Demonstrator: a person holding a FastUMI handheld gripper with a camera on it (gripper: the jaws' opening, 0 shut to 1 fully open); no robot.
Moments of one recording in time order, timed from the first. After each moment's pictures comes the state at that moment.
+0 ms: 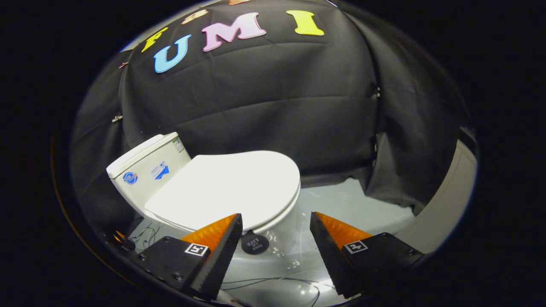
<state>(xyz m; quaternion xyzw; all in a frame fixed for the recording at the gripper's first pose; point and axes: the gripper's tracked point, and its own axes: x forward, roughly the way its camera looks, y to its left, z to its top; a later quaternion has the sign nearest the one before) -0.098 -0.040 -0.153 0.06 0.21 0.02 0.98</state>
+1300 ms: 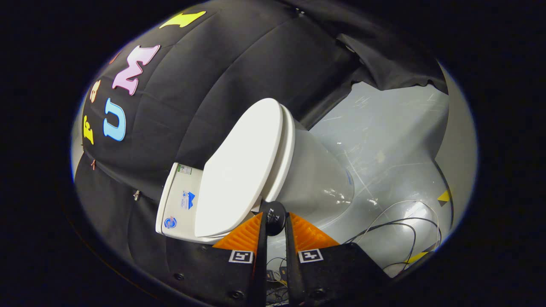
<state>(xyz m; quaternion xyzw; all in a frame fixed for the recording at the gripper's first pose) -0.102 -0.023 -0.207 0.40 0.31 0.03 0.87</state>
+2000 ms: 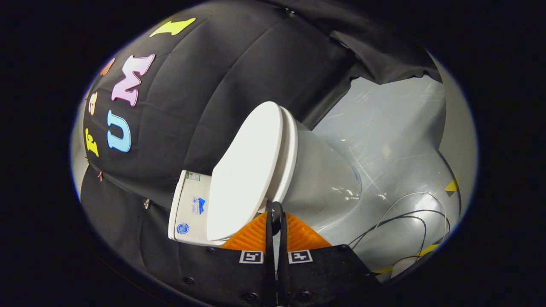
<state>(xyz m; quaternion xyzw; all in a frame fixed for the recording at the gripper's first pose) -0.100 -0.018 -0.199 0.42 0.30 0.05 0.85</state>
